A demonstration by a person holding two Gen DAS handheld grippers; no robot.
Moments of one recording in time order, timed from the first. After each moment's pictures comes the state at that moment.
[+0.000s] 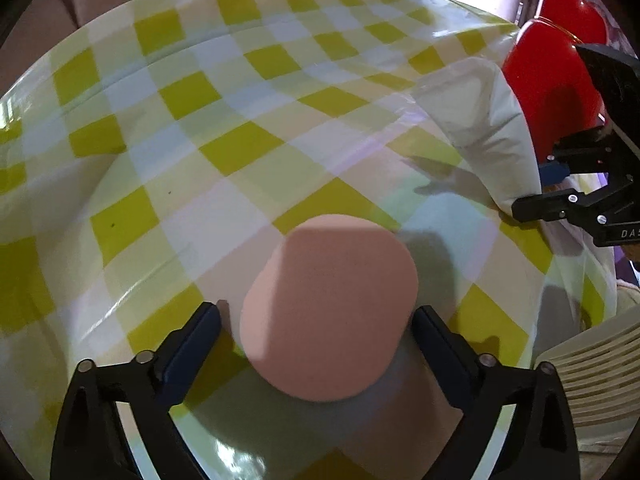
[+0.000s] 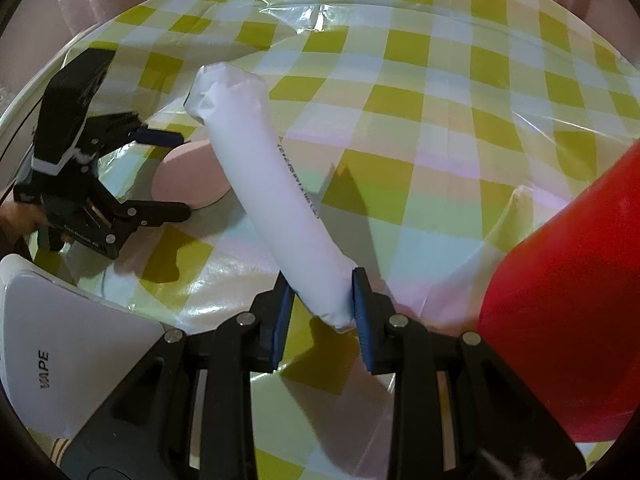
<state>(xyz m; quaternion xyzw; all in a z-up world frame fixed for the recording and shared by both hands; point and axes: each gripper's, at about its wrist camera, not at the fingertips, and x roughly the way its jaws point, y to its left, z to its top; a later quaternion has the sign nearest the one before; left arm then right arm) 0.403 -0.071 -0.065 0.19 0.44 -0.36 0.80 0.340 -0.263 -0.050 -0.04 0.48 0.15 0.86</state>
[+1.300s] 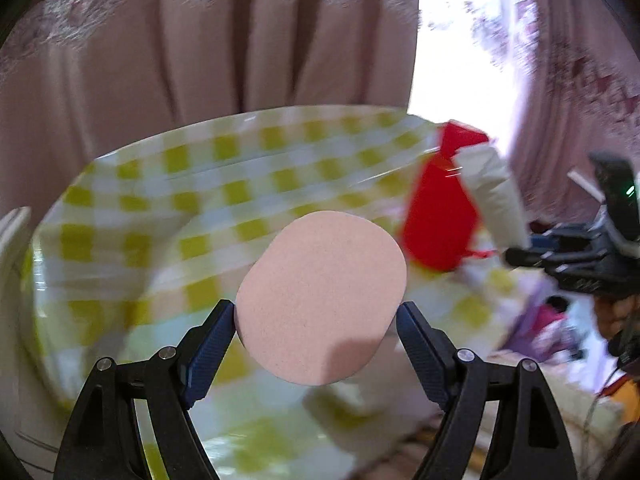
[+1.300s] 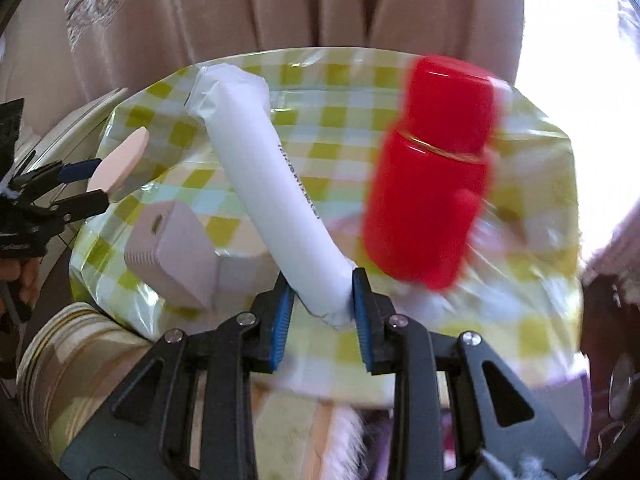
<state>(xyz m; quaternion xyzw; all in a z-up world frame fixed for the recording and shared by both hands) 0.208 -0.050 0.090 0.09 0.33 -0.28 0.90 0.146 -0.337 0.066 -0.01 0.39 0.06 0.92</state>
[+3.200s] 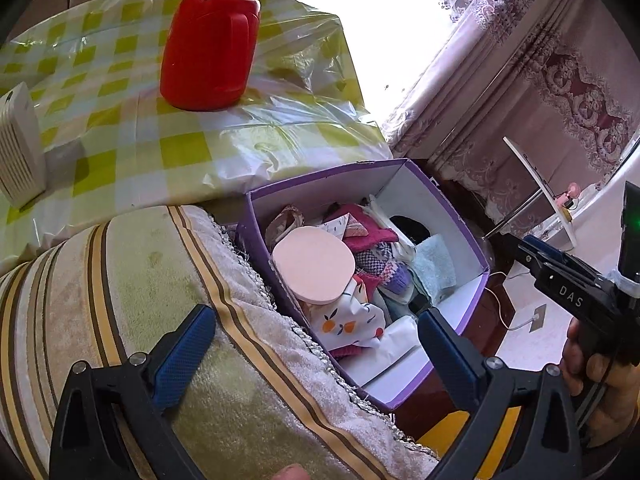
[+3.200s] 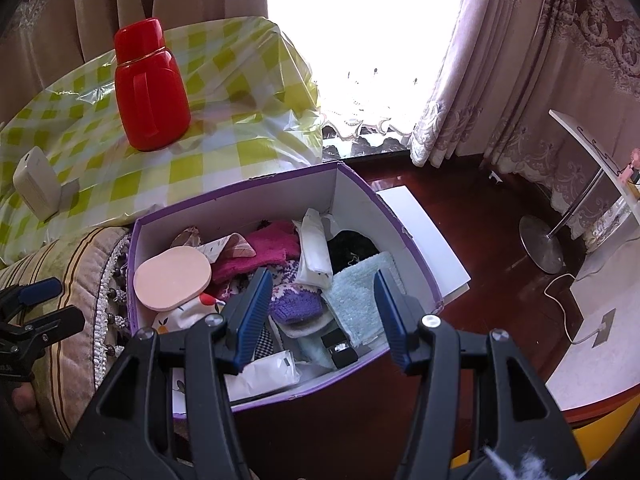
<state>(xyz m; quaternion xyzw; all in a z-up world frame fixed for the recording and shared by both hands) -0.005 -0.287 0.000 -0.01 0.49 -0.35 0.80 -0.096 -0.529 0.034 0.04 0.42 -0.21 0.88</state>
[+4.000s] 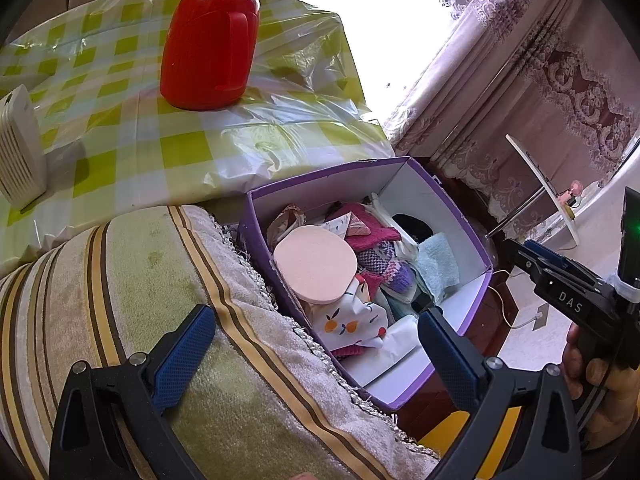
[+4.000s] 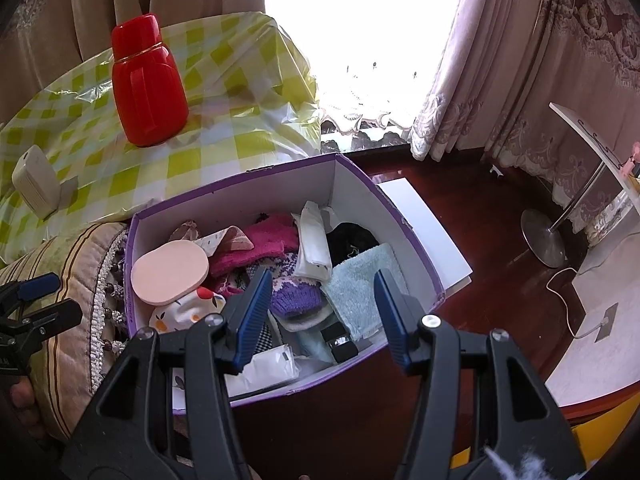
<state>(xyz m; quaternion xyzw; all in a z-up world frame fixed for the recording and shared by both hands) -0.005 -0.288 -0.003 -0.01 0.49 -0.35 0.80 -0.100 -0.532 0.028 0.05 0.42 -0.21 0.88</state>
